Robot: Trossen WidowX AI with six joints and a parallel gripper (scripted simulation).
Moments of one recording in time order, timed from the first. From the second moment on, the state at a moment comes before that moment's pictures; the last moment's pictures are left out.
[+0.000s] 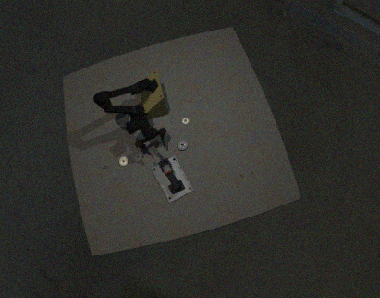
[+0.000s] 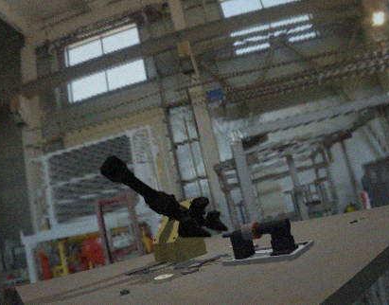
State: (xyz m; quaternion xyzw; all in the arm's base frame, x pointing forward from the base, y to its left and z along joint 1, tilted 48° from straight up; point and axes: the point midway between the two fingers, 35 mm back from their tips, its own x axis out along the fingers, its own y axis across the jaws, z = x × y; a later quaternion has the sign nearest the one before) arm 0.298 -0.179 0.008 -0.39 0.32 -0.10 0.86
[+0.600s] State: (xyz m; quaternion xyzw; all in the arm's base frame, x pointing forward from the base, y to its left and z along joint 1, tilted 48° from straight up) arm 0.298 -0.179 0.005 -0.39 0.32 -0.10 0.86
